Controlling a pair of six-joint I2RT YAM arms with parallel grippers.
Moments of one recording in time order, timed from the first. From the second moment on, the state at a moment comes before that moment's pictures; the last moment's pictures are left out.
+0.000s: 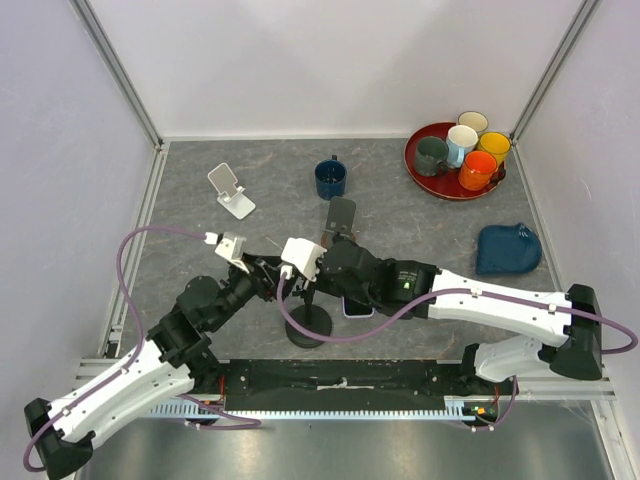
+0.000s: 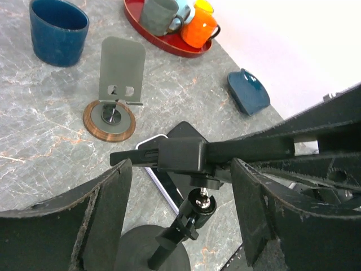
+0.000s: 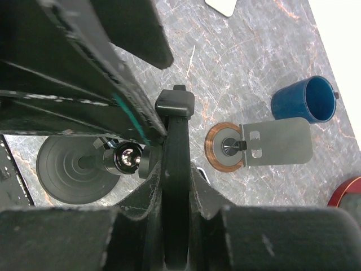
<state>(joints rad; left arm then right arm) -0.84 0.43 0.36 0.08 -0.15 -0.49 1.23 1.34 1.20 -0.42 0.30 -0.26</state>
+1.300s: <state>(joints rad) -0.70 0.54 0.51 -0.17 0.01 -0.99 1.39 1.34 1.14 -0.32 0.49 -0.34</state>
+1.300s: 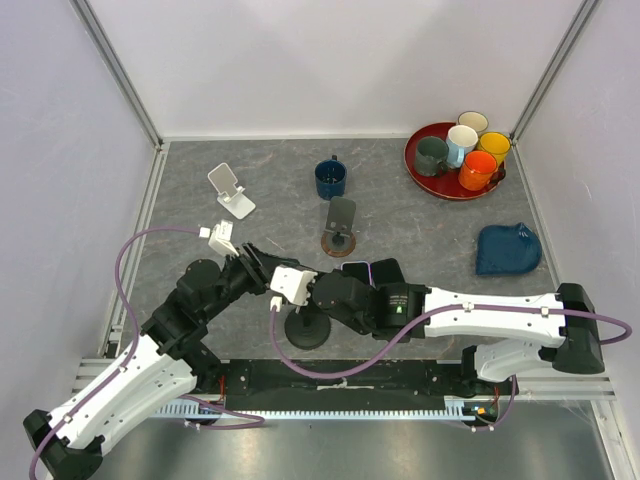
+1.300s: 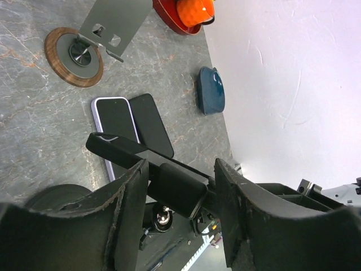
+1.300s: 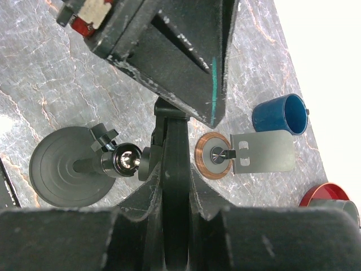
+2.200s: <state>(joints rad) -0.70 0.53 0.58 -0.40 -0.01 -1.18 1.50 1.42 1.14 -0.25 0.71 -0.42</state>
